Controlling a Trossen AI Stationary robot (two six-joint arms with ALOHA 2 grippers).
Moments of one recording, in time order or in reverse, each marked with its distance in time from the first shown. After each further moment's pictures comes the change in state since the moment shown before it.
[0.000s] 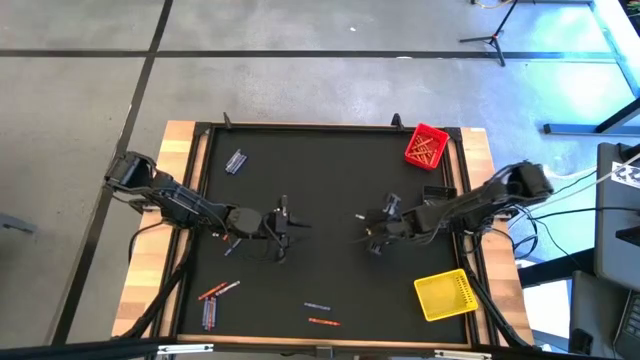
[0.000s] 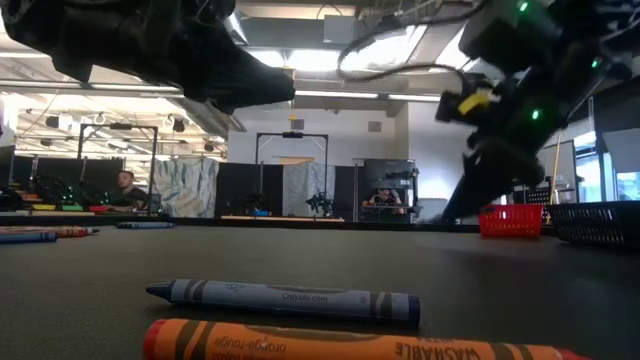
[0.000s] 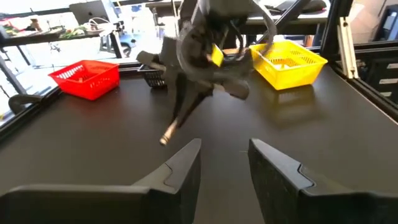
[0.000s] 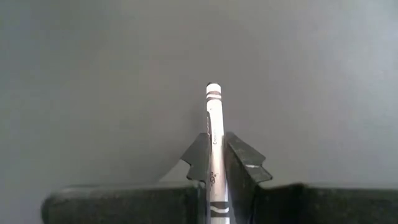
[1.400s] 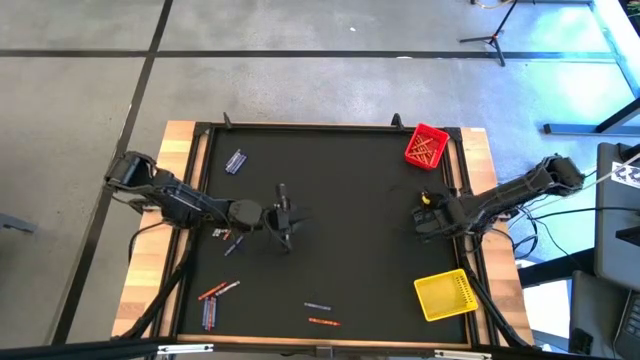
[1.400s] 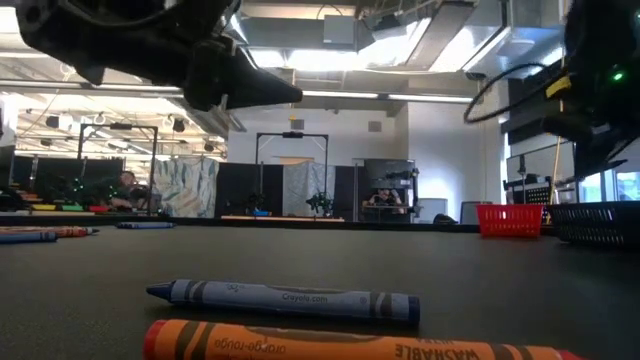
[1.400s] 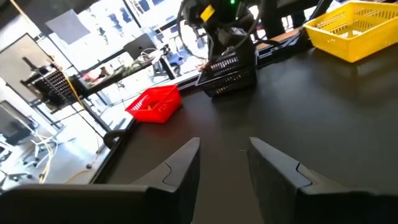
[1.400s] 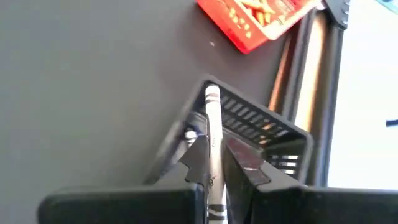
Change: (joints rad) left arm 0.072 0.000 0.000 0.057 -0.111 0.369; right arm 0.078 -0.383 0.000 -1.154 0.089 1.110
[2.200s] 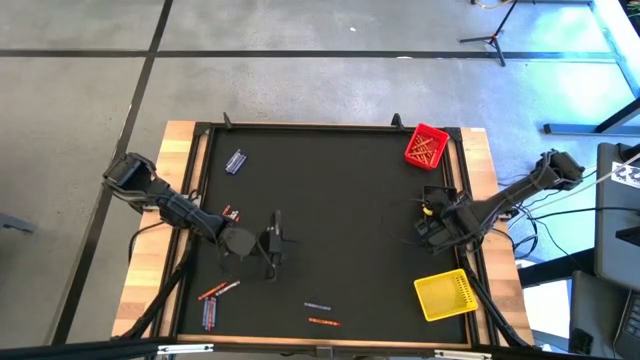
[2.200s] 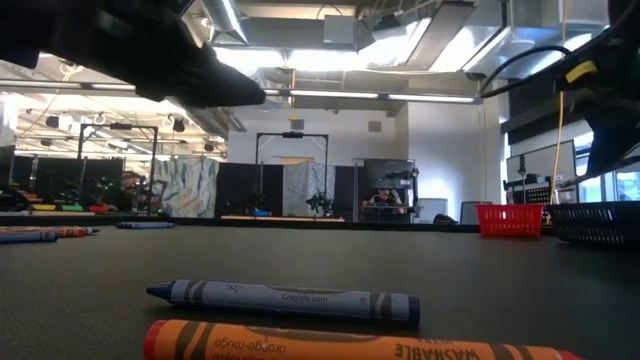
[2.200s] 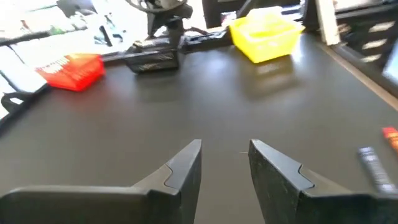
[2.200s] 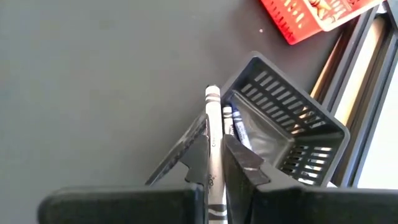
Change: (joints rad) left arm -0.243 0.000 0.000 -0.157 -0.043 -0.353; right arm 0.169 -0.066 0.002 0.038 -0.050 -0.039
